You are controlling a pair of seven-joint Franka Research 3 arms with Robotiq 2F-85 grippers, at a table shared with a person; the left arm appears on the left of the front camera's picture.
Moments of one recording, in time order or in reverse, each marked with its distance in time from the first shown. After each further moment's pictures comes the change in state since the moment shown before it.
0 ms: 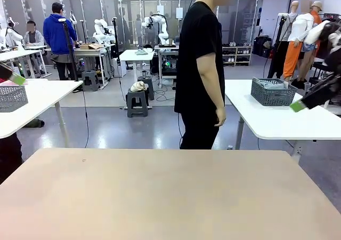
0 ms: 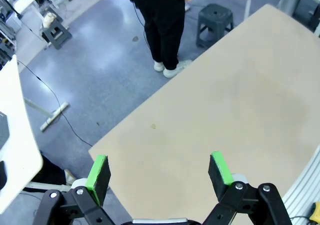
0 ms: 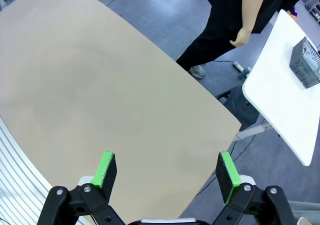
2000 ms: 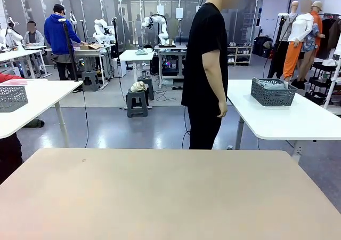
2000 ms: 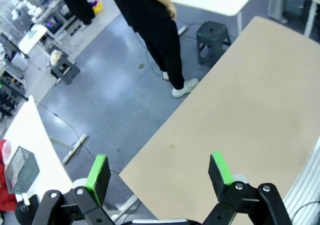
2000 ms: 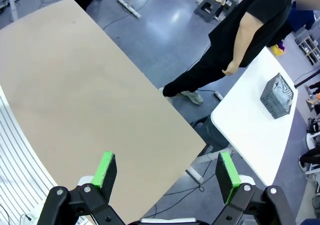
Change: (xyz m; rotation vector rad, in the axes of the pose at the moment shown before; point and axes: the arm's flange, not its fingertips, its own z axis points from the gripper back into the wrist) left arm 0.059 0.028 0.088 -0.005 -0.103 -0.167; right arm 0.057 -0.027 0.148 -0.027 -0.113 0.132
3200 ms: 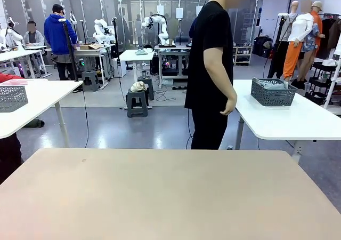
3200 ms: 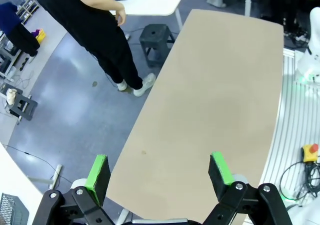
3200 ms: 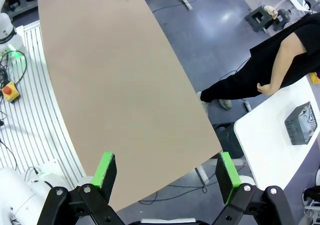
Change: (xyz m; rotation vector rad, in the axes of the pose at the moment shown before) left arm 0.019 0.018 0.020 -0.289 -0.033 -0.165; right arm 0.027 -0.018 0.027 0.238 0.068 0.189
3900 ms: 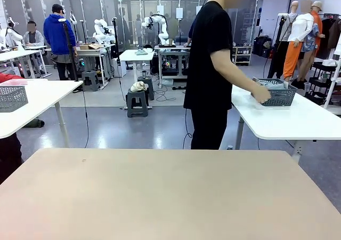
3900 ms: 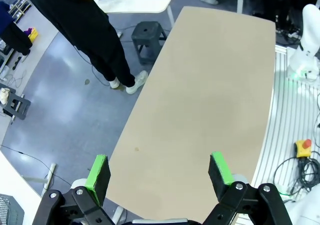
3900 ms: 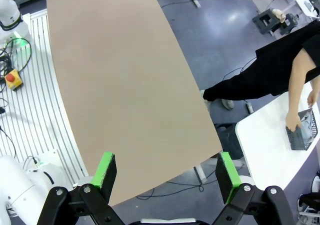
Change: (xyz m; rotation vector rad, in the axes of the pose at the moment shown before) left arm -0.002 -0.002 0.005 -0.036 0.013 0.007; right arm 0.002 0.002 -0.002 0.029 0.023 0.051
